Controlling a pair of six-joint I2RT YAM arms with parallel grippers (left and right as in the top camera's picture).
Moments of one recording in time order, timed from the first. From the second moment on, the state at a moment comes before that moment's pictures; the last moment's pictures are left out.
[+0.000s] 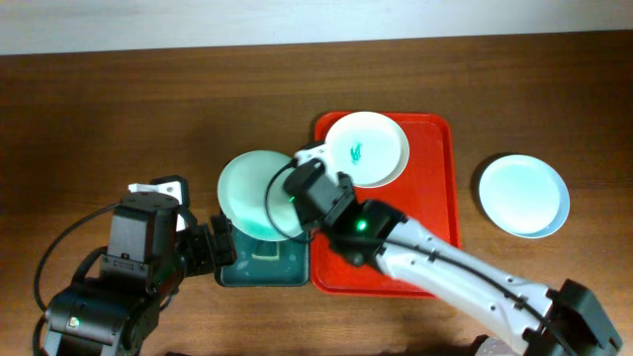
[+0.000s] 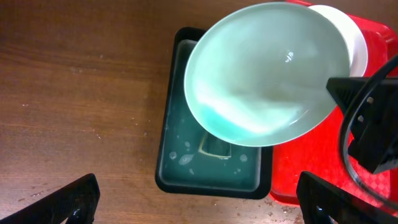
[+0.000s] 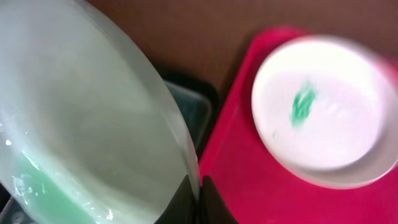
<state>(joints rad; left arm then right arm) -0.26 0.91 1.19 -1.21 -0.06 -0.39 0.87 1.57 1.17 -0.47 0.40 0.36</state>
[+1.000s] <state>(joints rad) -0.26 0.91 1.19 -1.21 -0.06 -0.39 1.18 1.56 1.22 -0.45 1.16 0.10</state>
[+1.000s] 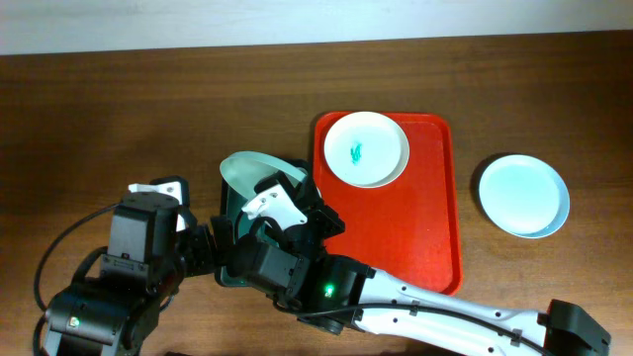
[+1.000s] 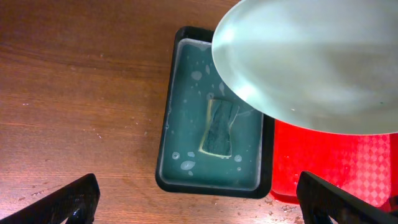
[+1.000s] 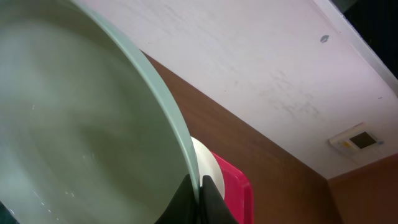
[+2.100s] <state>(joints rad) -0.26 0.91 1.19 -1.21 -0.06 -0.39 1.15 1.56 1.23 -0.53 1.08 0.19</state>
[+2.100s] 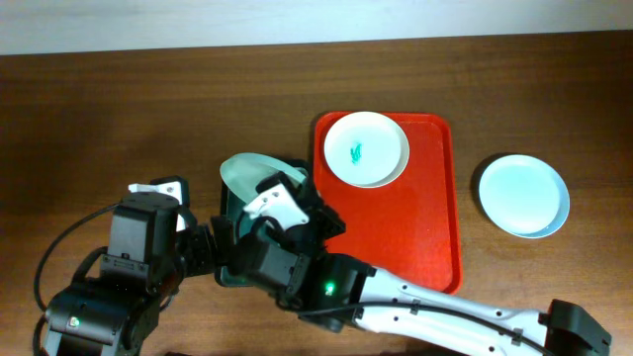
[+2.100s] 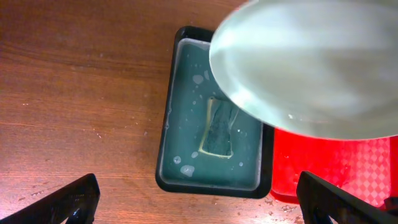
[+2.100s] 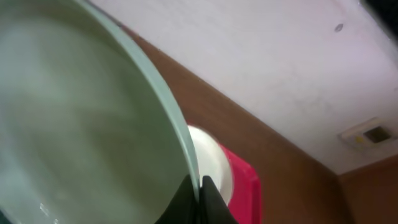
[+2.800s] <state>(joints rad) -0.26 0.91 1.19 -1.21 -0.06 -0.39 -0.53 1.47 1.23 -0.99 -0.23 0.51</state>
